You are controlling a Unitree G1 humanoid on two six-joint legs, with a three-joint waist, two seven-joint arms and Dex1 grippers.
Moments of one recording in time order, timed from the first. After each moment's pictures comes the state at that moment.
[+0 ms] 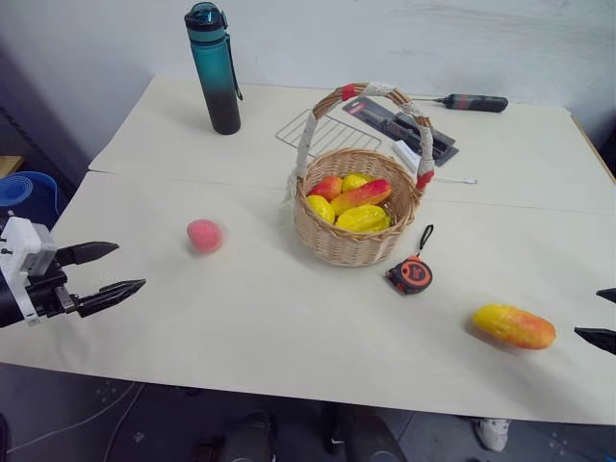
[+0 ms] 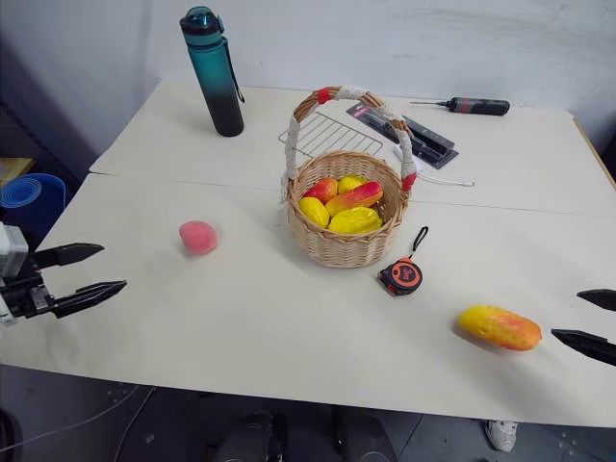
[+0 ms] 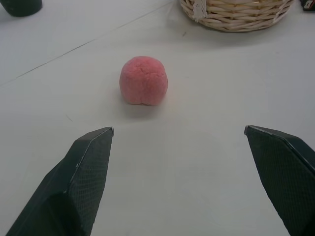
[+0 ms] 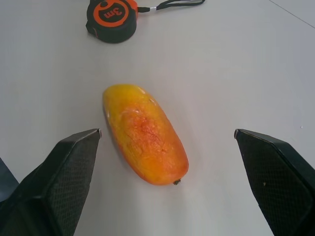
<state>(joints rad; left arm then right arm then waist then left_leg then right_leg) 0.03 0.99 0.58 -0.03 -0.53 0.43 -1.10 0.34 -1.10 -0.84 0.06 0.49 0.42 1.41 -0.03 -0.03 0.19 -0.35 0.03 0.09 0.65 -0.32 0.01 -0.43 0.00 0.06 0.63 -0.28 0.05</state>
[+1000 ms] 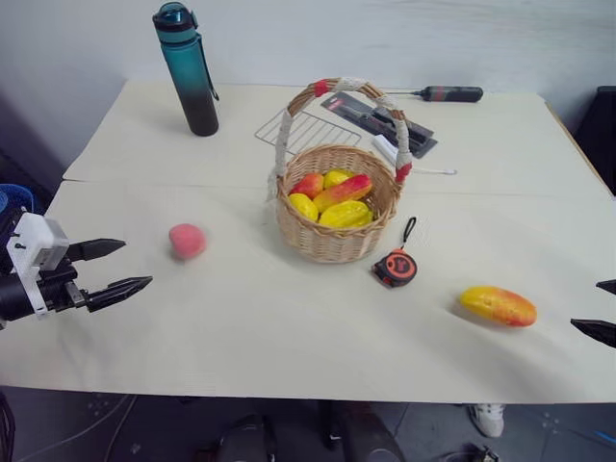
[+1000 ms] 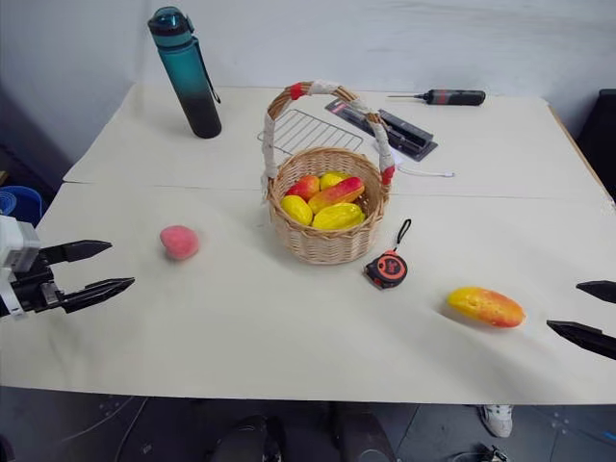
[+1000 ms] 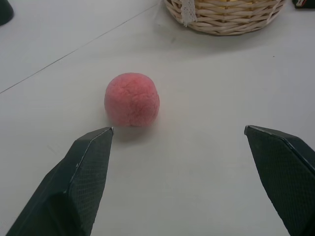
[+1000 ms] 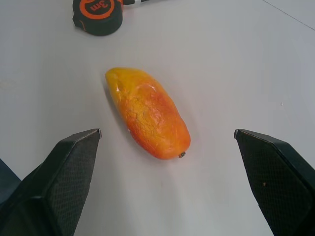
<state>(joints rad) -0.01 0.99 0.54 -0.03 -0.51 0.43 -1.09 0.34 -1.09 -0.87 -0.05 0.49 0.50 1.34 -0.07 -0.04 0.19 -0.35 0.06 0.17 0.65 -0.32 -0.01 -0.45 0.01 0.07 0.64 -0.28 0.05</state>
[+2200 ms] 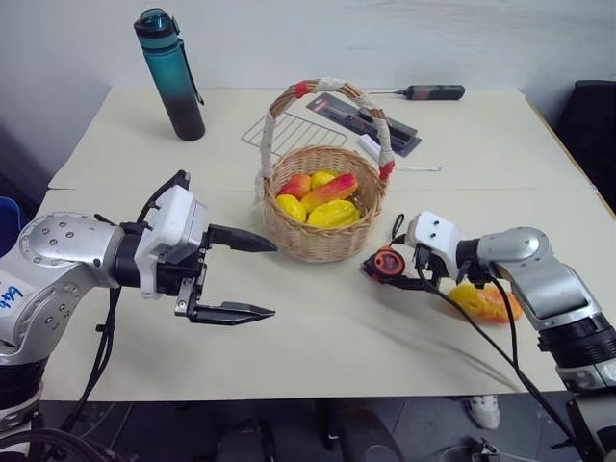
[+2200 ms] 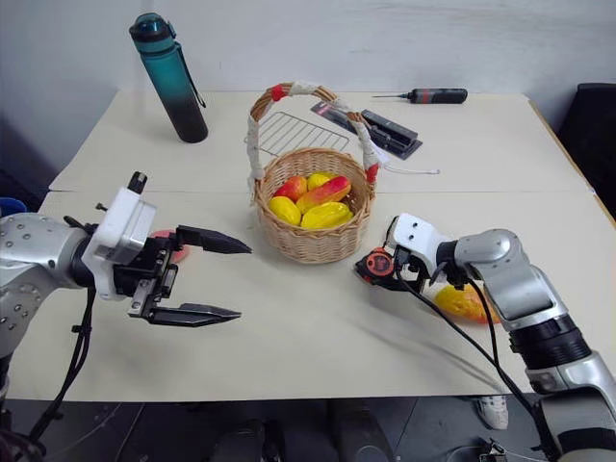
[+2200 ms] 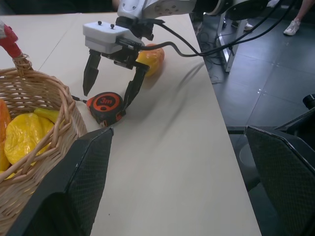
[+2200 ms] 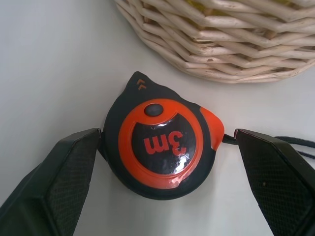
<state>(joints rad) -0.45 0.97 0.13 -0.50 -0.81 0.68 -1.11 -0.59 -0.79 0.24 0.04 0.13 0.46 1.04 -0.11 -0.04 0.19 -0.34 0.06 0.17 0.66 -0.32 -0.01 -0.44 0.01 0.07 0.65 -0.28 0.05</state>
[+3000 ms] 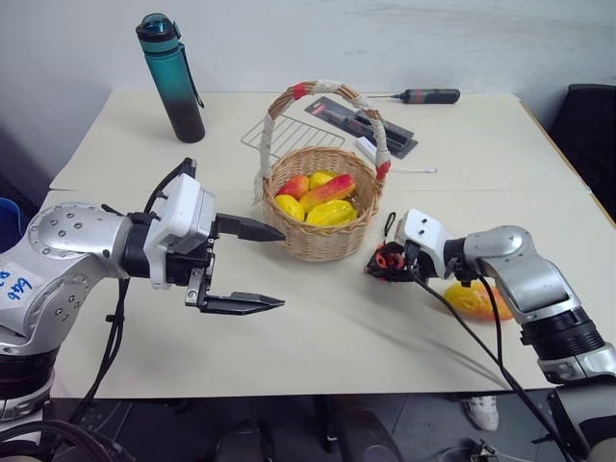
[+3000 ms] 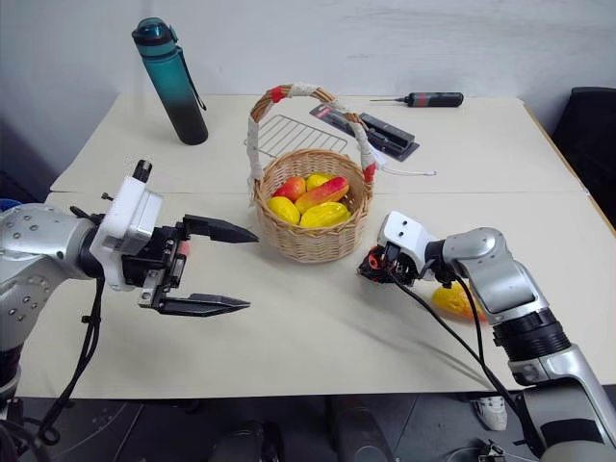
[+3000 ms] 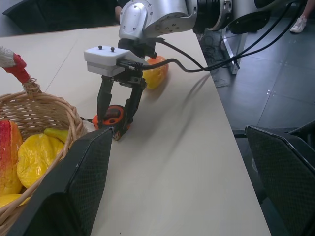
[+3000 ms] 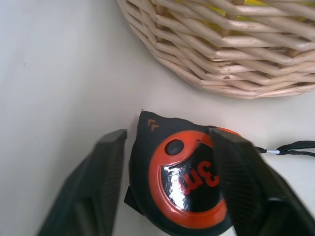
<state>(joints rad) -0.51 0.94 0.09 -0.47 -0.79 0.68 -1.08 -0.60 -0.74 0.24 0.04 0.14 0.53 1.07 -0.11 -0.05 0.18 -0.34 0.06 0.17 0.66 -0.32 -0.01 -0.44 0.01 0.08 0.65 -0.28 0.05</state>
